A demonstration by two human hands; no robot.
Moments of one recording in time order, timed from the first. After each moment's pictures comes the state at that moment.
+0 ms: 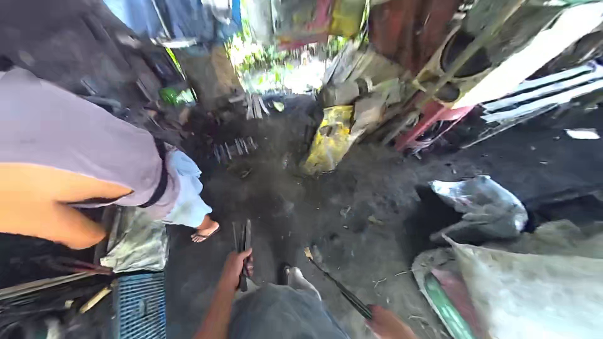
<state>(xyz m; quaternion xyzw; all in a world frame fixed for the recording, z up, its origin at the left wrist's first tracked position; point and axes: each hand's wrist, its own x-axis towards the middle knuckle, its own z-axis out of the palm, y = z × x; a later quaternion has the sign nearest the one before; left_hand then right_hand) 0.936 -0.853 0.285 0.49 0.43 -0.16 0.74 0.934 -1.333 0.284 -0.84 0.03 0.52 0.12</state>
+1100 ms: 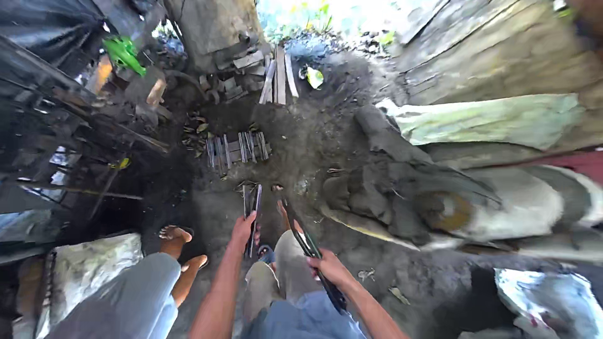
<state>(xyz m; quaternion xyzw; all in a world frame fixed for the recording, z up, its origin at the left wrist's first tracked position) 1.655 -0.612 0.145 0.45 0.50 -0.18 0.72 1.699 -0.911 0.164 -0.69 0.16 0.57 0.42</state>
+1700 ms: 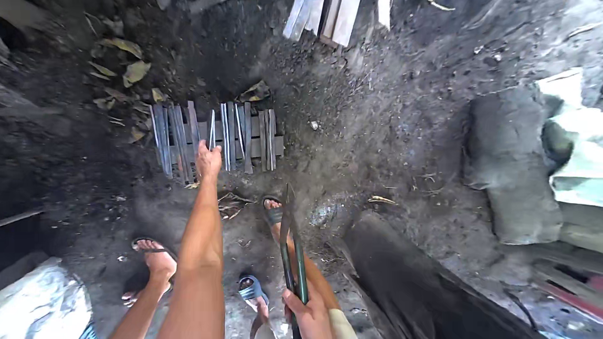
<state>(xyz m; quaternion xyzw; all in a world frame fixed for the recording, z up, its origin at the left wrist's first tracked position) 2.031 -0.323 -0.418 0.70 0.60 -0.17 0.34 1.954 -0.679 -0.125 -0.65 0.34 0.52 0.44</state>
